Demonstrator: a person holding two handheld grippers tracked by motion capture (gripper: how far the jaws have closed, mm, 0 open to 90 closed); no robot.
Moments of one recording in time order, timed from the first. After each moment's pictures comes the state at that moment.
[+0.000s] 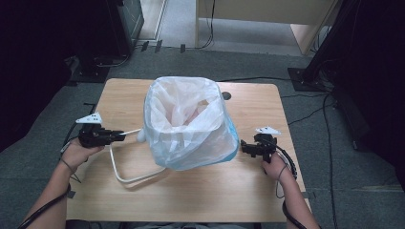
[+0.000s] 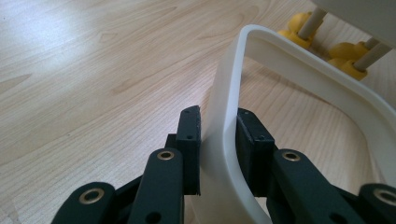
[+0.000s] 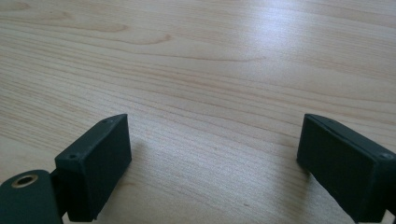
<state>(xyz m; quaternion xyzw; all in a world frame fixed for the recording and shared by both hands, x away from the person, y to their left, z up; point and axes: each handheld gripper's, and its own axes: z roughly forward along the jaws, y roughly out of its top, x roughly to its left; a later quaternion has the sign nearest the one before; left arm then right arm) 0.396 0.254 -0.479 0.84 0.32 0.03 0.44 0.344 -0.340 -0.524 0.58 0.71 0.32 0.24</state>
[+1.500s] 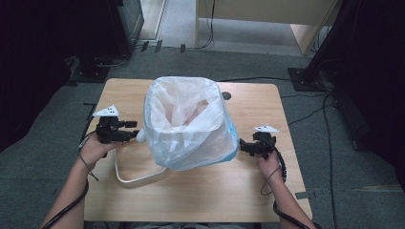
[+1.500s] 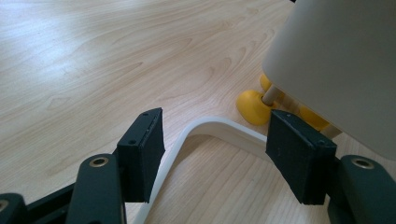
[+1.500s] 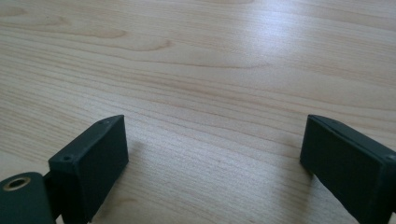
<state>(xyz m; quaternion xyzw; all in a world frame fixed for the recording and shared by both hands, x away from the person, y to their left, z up) 0.392 0.189 -0.449 0.82 0.33 0.04 0.47 0.350 -0.337 -0.524 0.58 0.71 0.32 0.24</state>
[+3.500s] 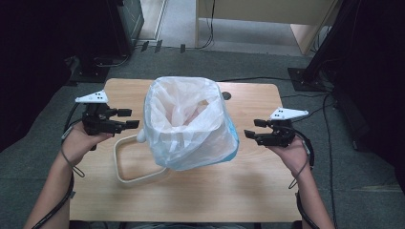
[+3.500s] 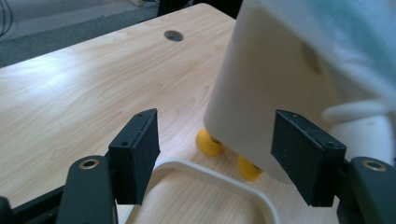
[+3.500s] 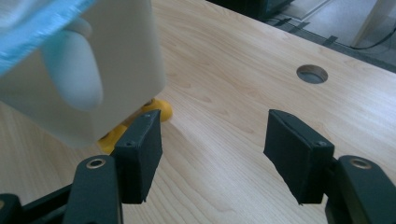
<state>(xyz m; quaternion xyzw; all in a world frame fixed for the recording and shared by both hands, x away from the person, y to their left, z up) 0.370 0.184 -0.350 0.81 0.30 0.03 0.50 0.317 -0.352 -0.382 0.37 0.80 0.46 0.14</state>
